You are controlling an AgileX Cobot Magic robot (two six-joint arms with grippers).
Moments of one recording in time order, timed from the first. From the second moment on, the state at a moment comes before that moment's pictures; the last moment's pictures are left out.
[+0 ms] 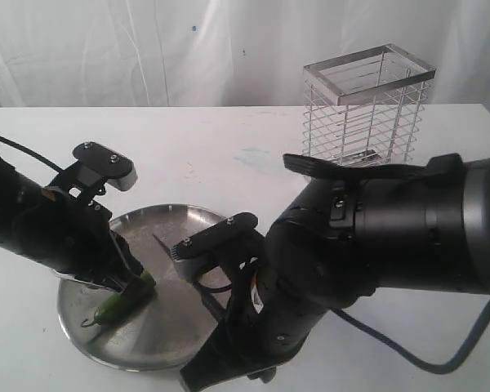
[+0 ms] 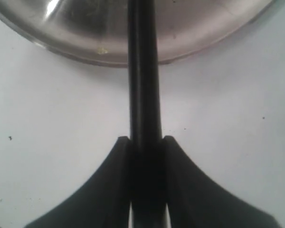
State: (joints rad) left arm -0.38 1.43 -0.78 -0.46 0.53 0.56; right arm 0.96 1.63 -0.94 -0.01 0.66 0.28
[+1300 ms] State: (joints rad) left arm -0.32 1.43 -0.78 -0.45 0.48 0.53; right arm 1.00 1.76 -1.03 0.02 0.63 0.24
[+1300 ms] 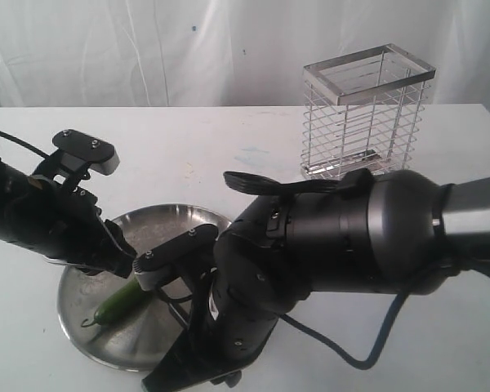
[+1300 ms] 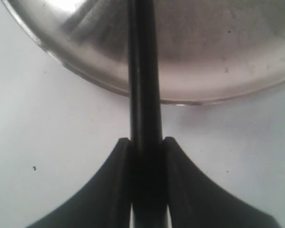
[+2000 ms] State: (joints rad) left arm -0.32 1.43 -0.78 -0.45 0.48 0.53; right arm 1.00 1.81 -1.04 0.02 0.59 0.26
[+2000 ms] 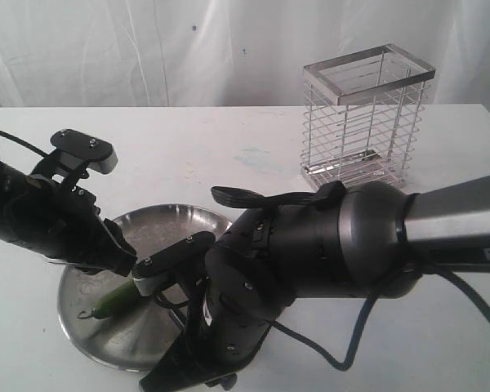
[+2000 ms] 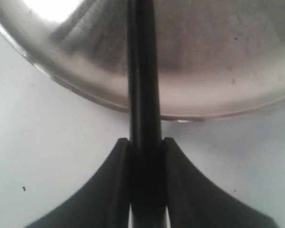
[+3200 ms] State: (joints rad) left arm -0.32 1.53 -0.72 -0.46 0.40 0.55; right arm 1.00 1.81 -1.05 0.04 0.61 0.31
